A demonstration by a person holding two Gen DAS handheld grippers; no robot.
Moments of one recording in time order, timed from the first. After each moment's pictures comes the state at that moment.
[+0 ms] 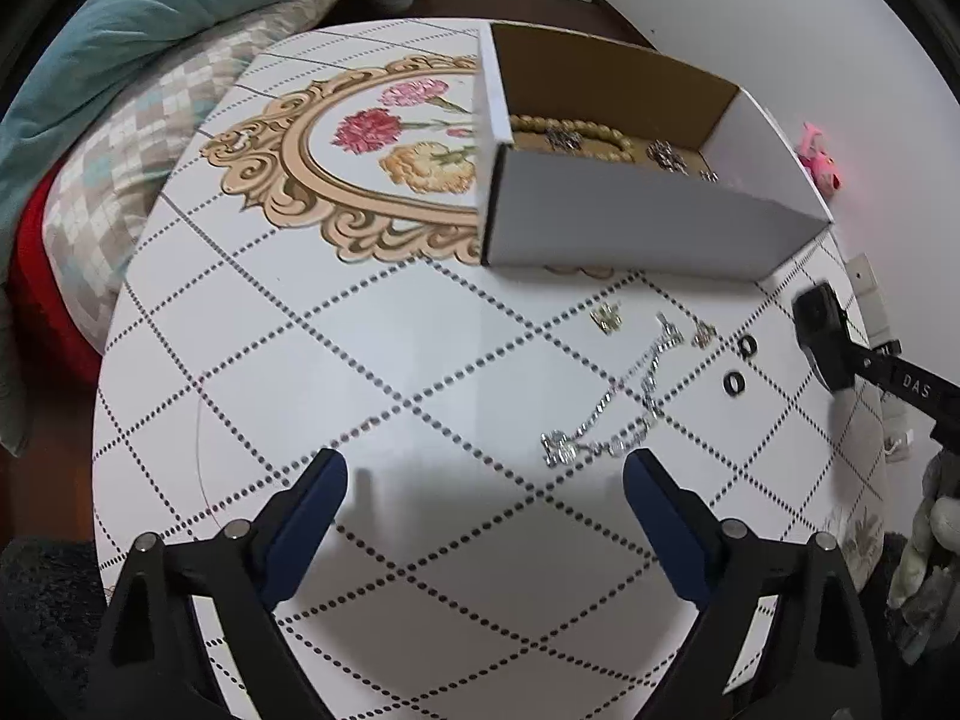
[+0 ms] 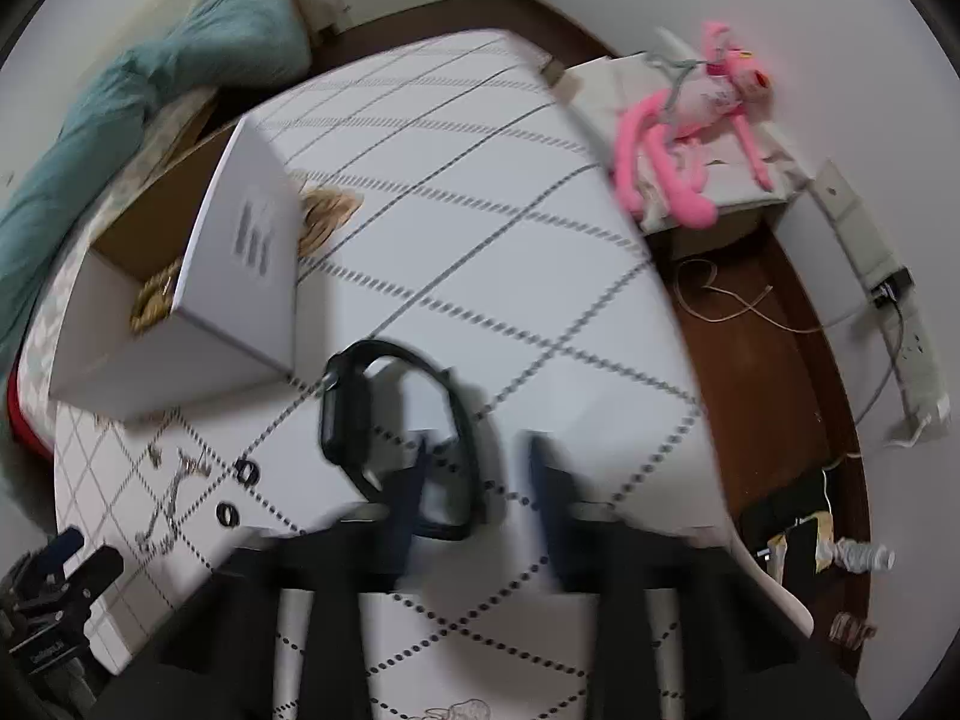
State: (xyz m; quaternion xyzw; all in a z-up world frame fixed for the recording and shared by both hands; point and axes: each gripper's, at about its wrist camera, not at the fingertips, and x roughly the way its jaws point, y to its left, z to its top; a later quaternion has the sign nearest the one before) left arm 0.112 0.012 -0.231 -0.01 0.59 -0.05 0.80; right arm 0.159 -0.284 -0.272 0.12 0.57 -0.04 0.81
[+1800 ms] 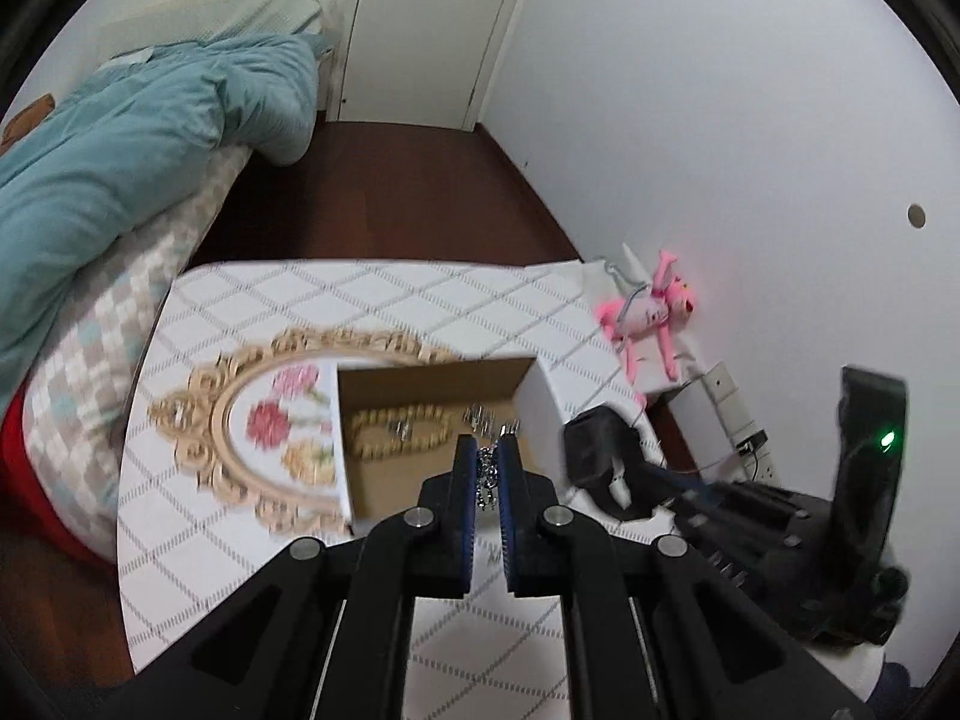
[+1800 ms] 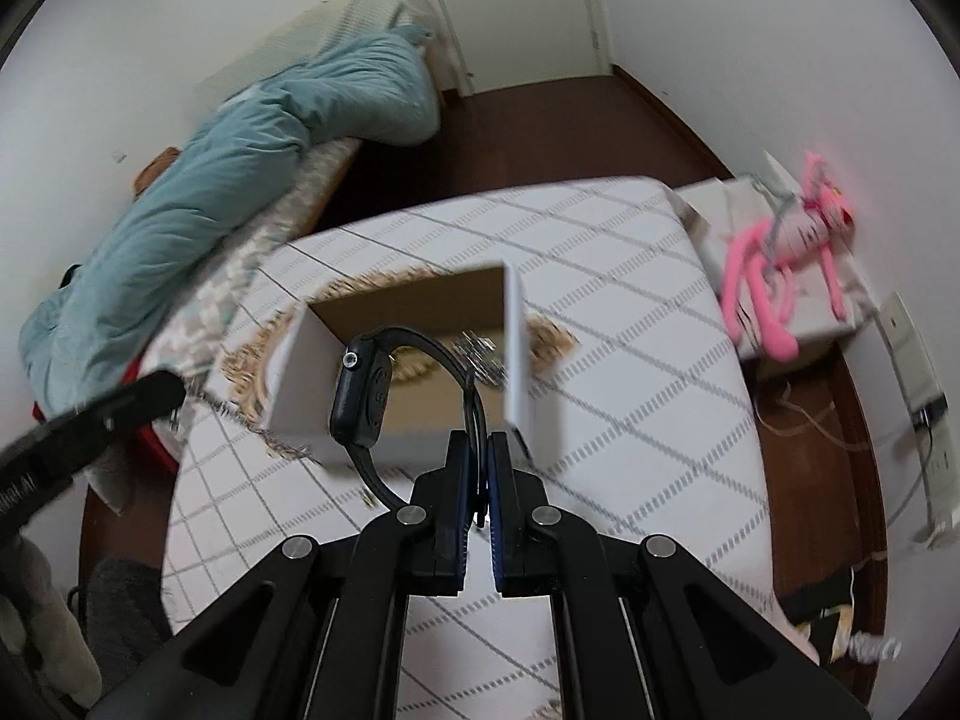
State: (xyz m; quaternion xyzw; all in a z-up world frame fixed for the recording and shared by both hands) left arm 0.175 -0.018 -0.072 -0.06 0.45 -0.19 0.87; right arm 0.169 -0.215 -0.148 0.11 0.48 0.08 0.87
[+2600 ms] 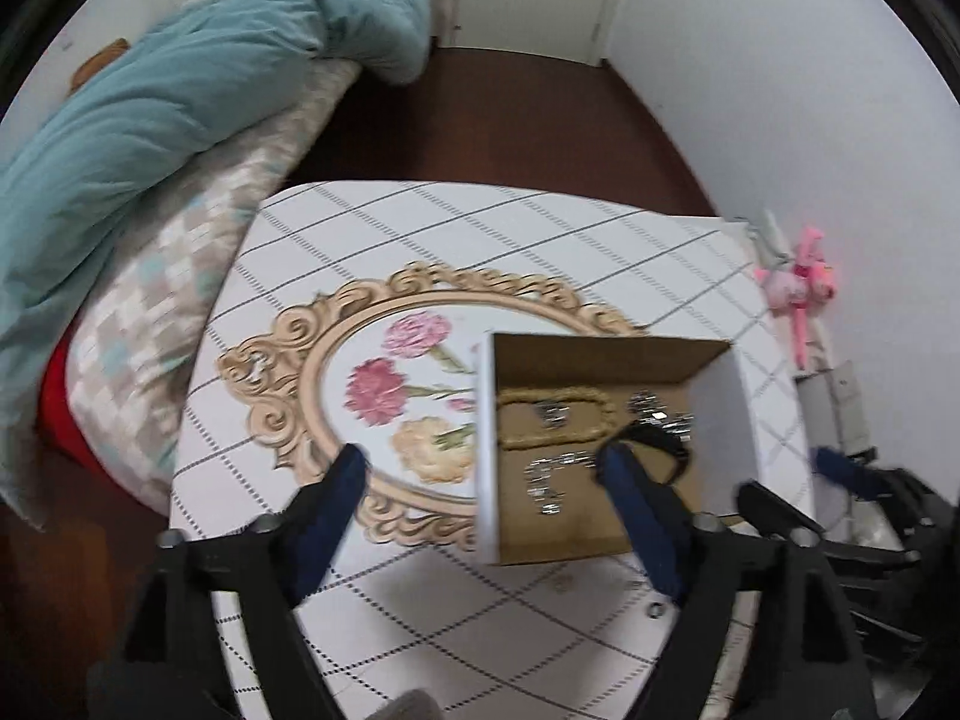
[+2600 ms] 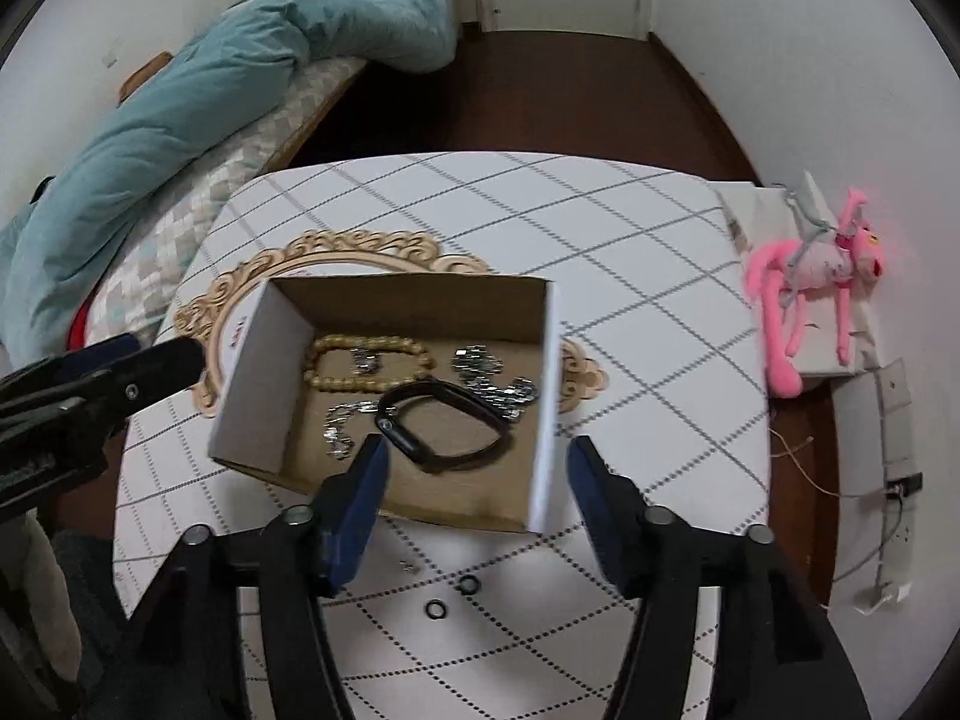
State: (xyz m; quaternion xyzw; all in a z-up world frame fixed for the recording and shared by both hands) left arm 0.227 0.013 -0.142 -0.03 0.54 -0.03 0.84; right arm 0.239 -0.189 -0.181 0.02 0.56 0.05 0.83
